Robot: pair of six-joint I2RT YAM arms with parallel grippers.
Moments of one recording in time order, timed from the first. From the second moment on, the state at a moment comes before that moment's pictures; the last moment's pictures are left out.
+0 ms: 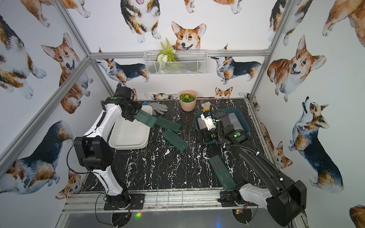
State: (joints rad) left arm -0.03 1.86 1.77 -0.97 0.00 -1.12; right arm 0.53 1.14 1.05 -0.63 -0.29 0.19
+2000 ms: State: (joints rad) left arm 0.09 2.47 2.22 -0.87 -0.06 -1.49; right arm 0.58 1.23 1.19 -0.77 -0.17 0.18
